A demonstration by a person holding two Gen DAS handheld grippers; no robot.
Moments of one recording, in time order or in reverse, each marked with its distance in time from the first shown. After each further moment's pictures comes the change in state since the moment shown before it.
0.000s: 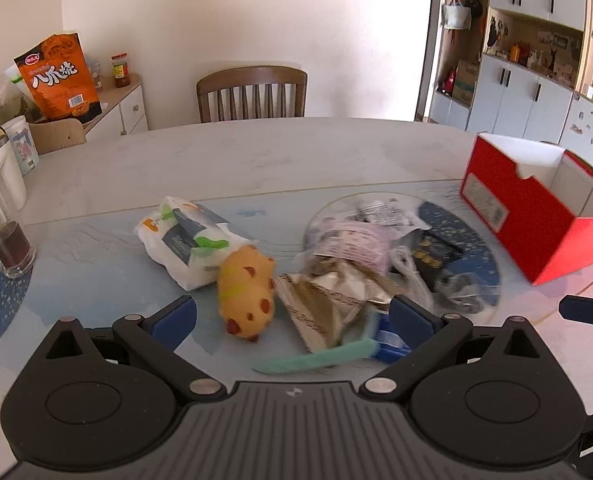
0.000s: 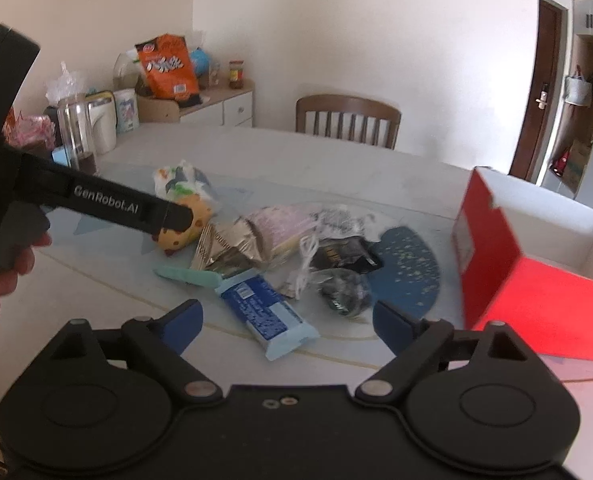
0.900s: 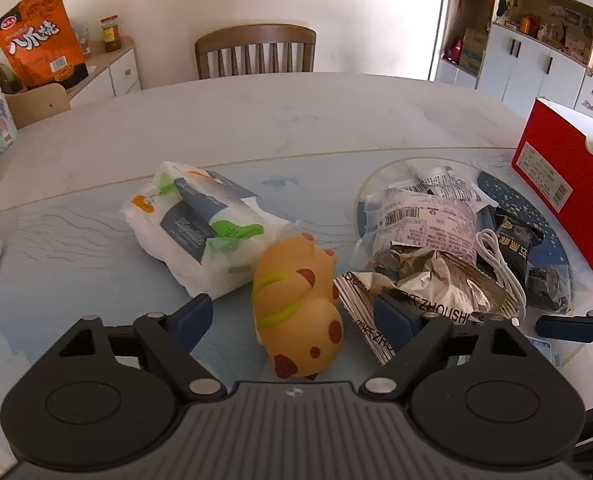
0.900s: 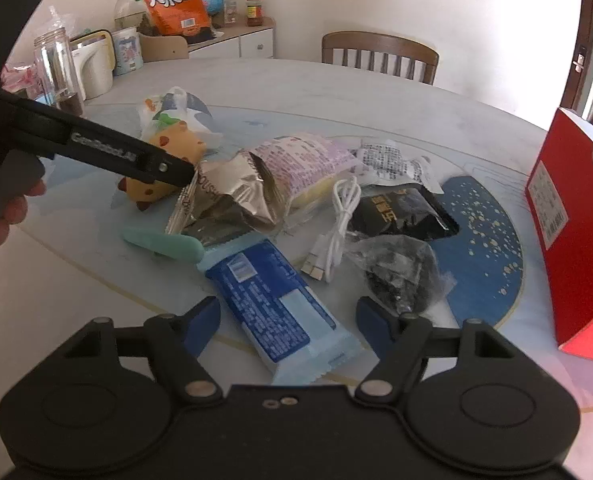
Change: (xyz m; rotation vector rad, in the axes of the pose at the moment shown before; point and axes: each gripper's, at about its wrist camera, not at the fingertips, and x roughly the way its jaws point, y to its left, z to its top) left arm 0.085 0.038 0.004 0.006 0.105 -0.019; right arm 0.103 0.000 -0.004 -0.008 0.168 0.075
